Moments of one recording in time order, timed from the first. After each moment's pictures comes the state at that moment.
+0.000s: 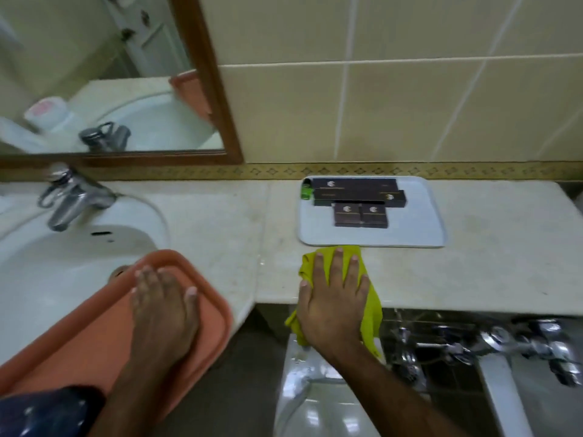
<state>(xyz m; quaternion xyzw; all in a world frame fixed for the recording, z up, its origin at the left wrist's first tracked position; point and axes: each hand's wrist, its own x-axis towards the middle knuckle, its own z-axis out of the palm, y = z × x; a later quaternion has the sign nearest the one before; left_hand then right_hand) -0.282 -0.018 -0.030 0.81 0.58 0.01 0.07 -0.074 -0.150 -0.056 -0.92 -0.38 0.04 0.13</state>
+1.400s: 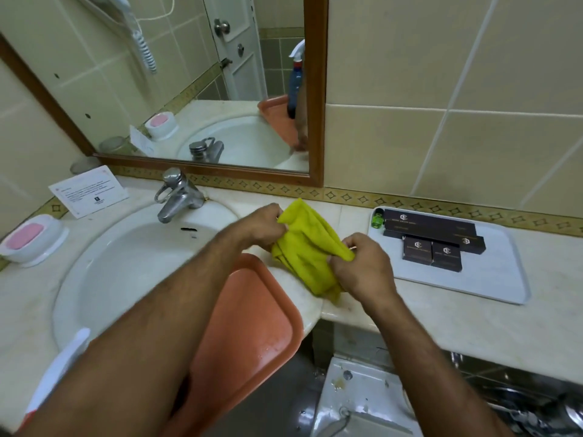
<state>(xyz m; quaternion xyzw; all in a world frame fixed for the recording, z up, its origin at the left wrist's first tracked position) -0.207 0.119 0.053 0.76 0.50 0.02 0.42 -0.076 -0.063 0.042 -0.81 -0.34 0.26 0.40</state>
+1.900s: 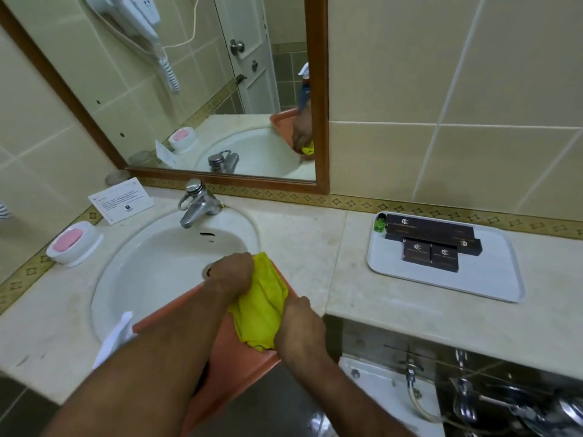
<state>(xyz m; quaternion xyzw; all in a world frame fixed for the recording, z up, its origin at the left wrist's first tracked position) -0.296 0.064 0.030 0.82 0.53 -0.20 0.03 -0.201 -0.097 0.020 -0.79 -0.51 0.29 0.17</state>
